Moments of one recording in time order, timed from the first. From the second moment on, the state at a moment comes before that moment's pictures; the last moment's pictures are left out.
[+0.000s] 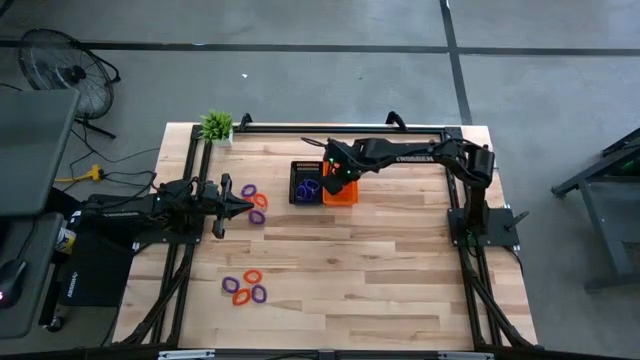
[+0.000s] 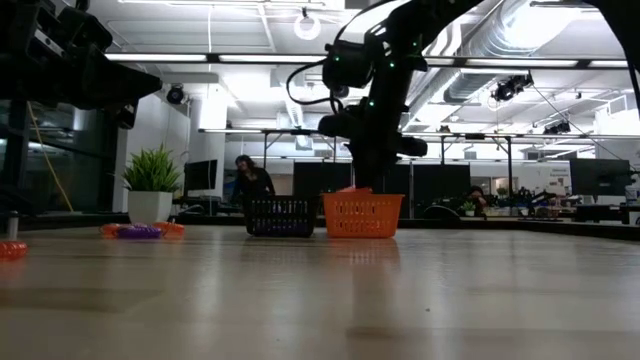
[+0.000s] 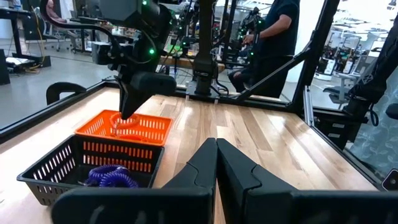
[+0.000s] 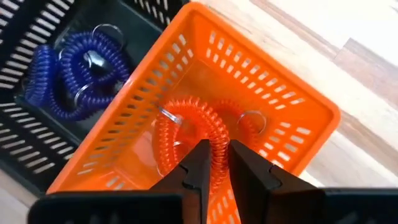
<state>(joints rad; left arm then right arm) 0.07 0.02 0.01 0.02 0.06 -0.14 -0.31 1.92 1.44 -0.73 0.14 0.62</state>
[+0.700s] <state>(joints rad) 0.07 0.02 0.01 0.02 0.06 -0.14 -0.27 1.88 1.44 -0.77 0.01 0.49</state>
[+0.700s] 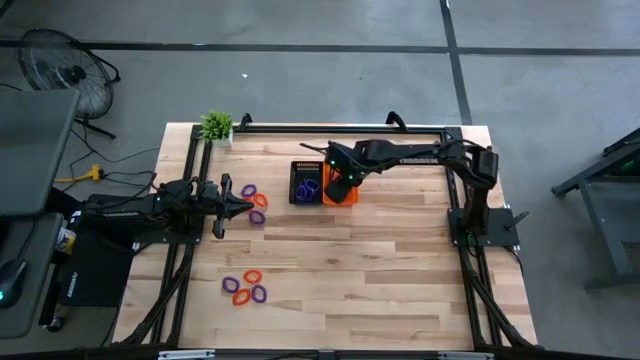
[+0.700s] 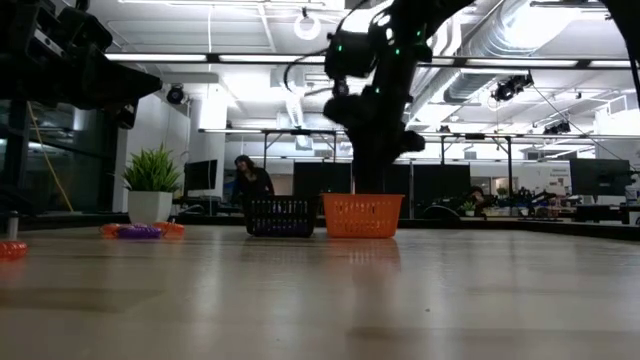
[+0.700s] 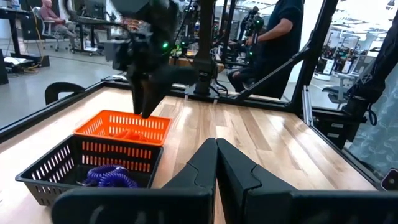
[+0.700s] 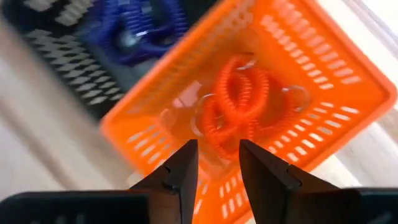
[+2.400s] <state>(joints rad) 0.07 0.02 0.01 0.02 0.06 -0.14 0.08 0.57 0.01 0.41 -0.06 0.34</state>
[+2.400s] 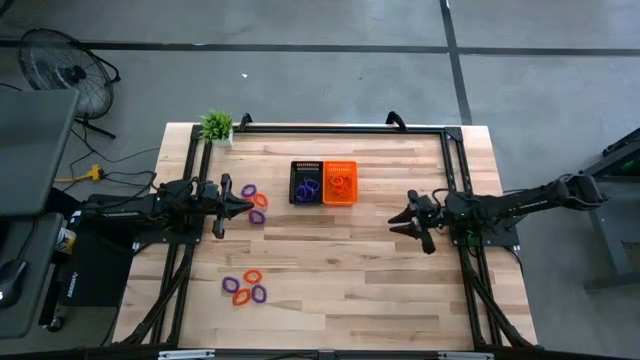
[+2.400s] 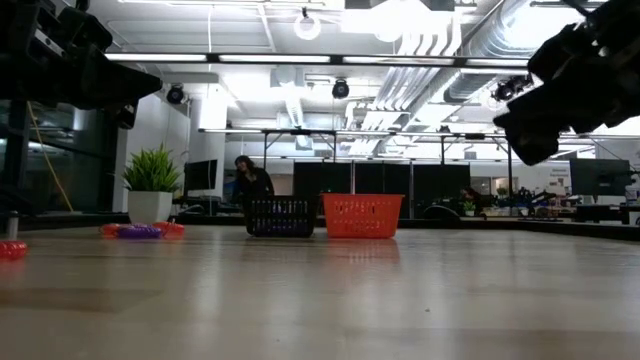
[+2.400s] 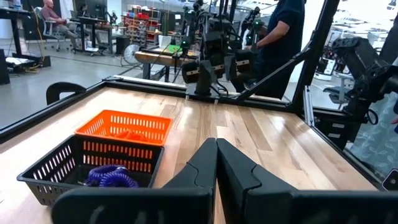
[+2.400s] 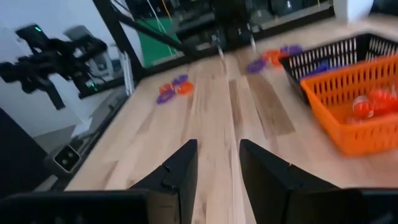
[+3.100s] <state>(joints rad) 0.07 0.02 0.01 0.02 0.06 -0.14 0.08 0.29 0.01 0.03 -0.08 0.15</state>
